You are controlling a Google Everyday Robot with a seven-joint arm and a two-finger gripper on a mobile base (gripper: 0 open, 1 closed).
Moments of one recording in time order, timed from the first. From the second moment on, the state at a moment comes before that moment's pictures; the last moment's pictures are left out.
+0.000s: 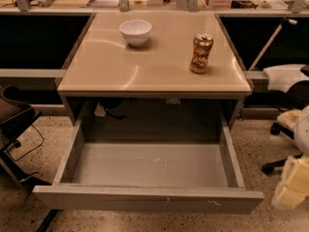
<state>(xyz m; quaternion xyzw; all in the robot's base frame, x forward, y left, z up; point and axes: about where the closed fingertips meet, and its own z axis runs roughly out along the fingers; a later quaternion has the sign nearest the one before) 0.357 -0.249 0.853 -0.54 0.83 0.02 0.12</state>
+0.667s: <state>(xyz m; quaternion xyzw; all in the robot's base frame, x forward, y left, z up) 0.333 -0.255 0.824 -0.53 0.84 0.03 0.10</state>
